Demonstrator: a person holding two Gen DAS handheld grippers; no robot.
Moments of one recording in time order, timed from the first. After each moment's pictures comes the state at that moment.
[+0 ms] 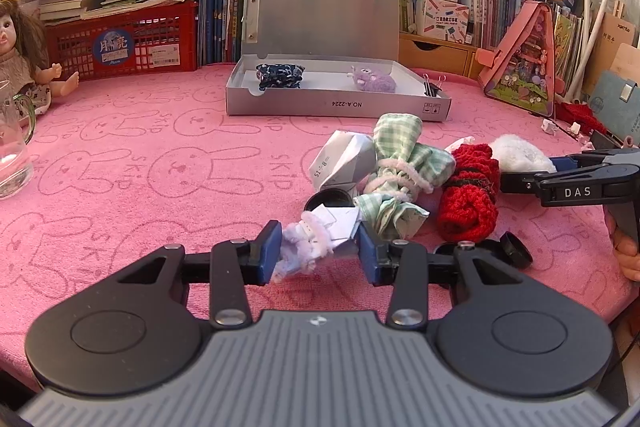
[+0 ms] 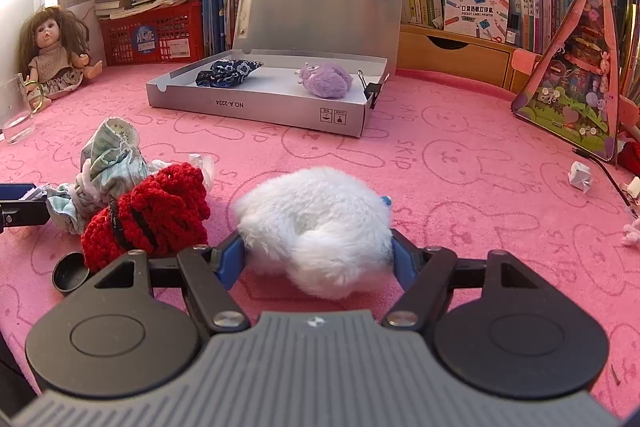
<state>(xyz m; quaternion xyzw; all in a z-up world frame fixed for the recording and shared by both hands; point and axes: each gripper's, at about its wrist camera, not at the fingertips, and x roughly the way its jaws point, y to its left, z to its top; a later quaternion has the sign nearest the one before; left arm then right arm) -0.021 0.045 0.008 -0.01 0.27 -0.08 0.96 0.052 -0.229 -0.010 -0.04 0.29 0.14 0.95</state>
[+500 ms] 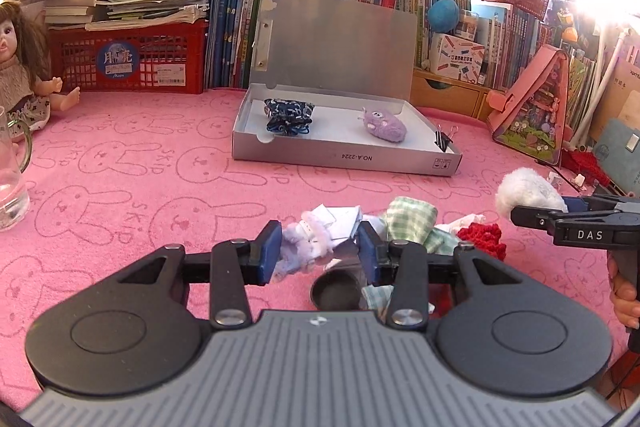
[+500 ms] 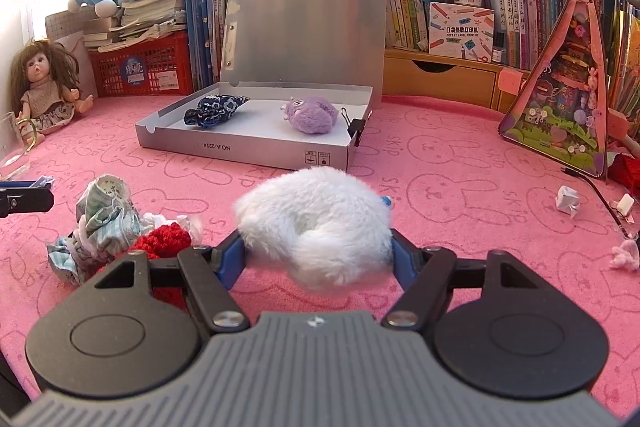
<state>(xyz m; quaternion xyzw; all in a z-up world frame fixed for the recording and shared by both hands) 0.019 0.056 0.048 -0.05 0.25 -0.08 0.96 0.066 -0.238 0.017 -0.02 0.27 0.13 0.95</state>
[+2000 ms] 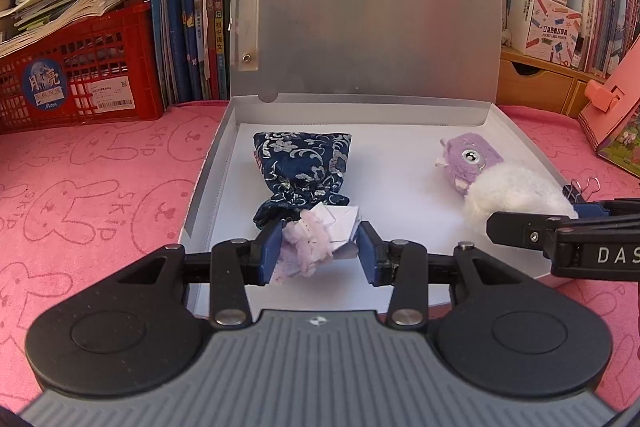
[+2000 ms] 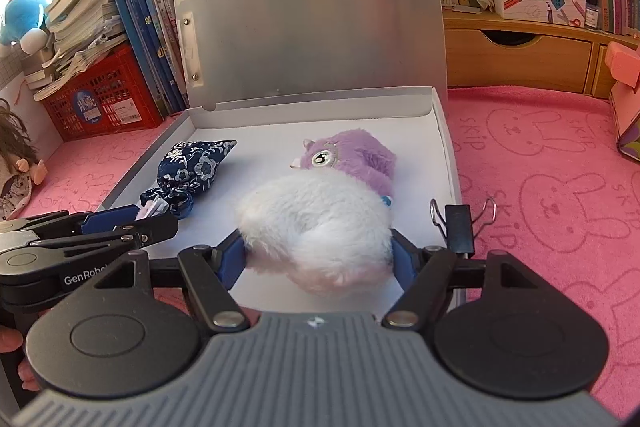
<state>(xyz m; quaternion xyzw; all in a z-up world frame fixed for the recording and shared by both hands) 0.296 0.031 0.025 0.00 0.33 -0.05 0.94 0.272 -0.169 0.013 0.06 0.36 0.13 0.92</state>
